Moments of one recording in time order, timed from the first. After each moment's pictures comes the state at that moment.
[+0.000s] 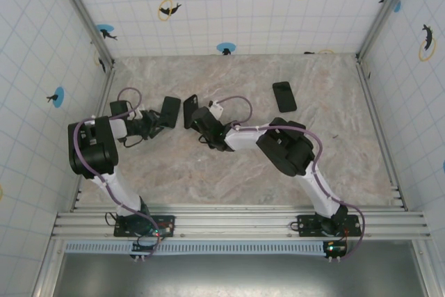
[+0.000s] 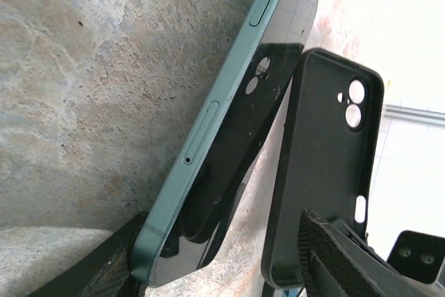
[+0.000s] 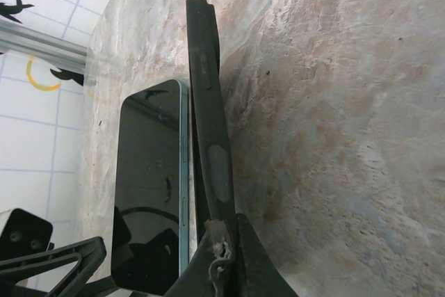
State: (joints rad) left arm 0.22 1.85 0.86 -0.03 0.84 -0.63; right arm 0.97 2.29 1.48 0.26 0.31 1.24
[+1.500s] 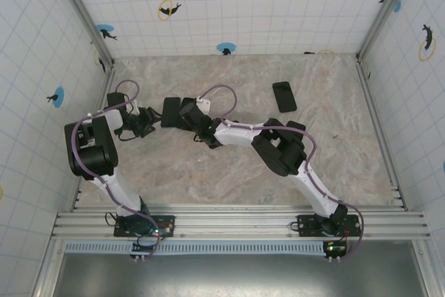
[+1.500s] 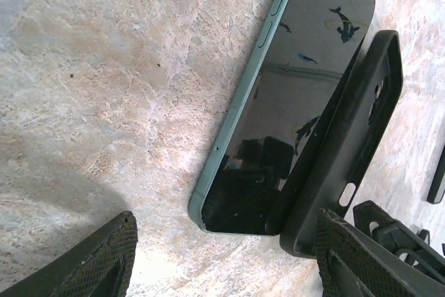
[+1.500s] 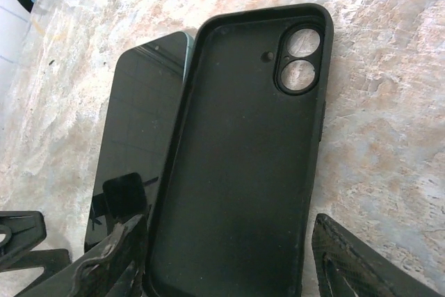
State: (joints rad) left arm 0.22 1.83 1.01 -0.38 0.65 -0.40; right arm 0.99 2.38 1.73 -0.03 0.32 0.94
